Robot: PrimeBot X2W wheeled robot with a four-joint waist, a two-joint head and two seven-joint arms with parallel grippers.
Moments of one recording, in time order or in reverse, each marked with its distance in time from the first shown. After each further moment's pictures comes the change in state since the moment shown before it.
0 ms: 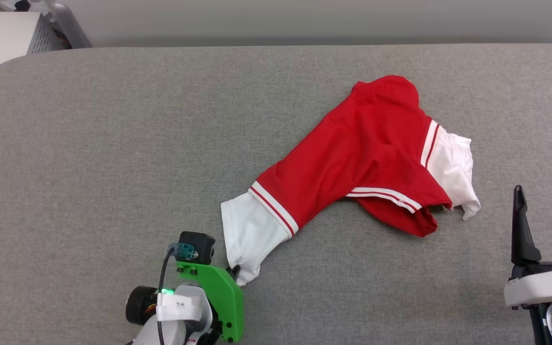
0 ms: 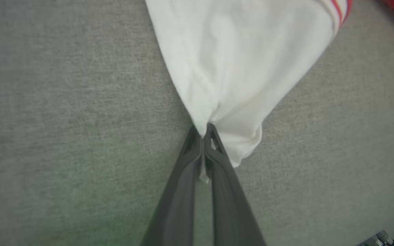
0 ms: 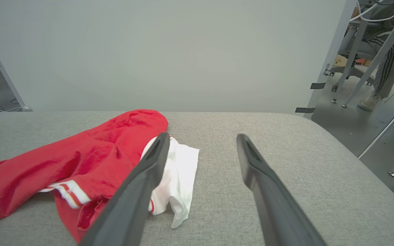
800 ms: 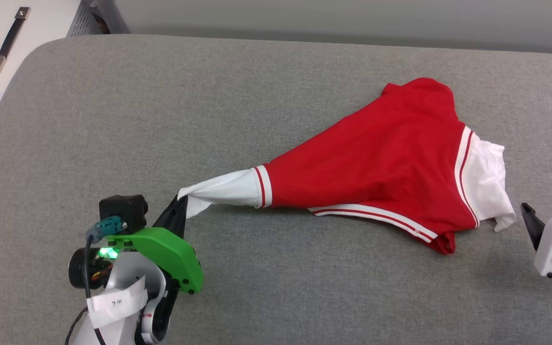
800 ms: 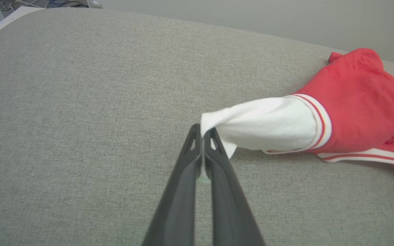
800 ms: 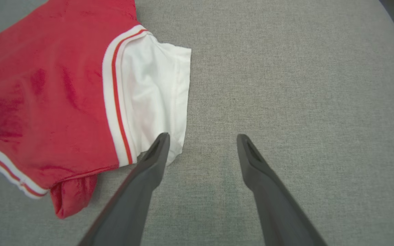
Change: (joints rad) left arm -0.006 0.063 0.131 -0.240 -0.020 0.065 -0.207; right arm -0.160 -0.099 -0.069 0.003 0.107 0.000 0.897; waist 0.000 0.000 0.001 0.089
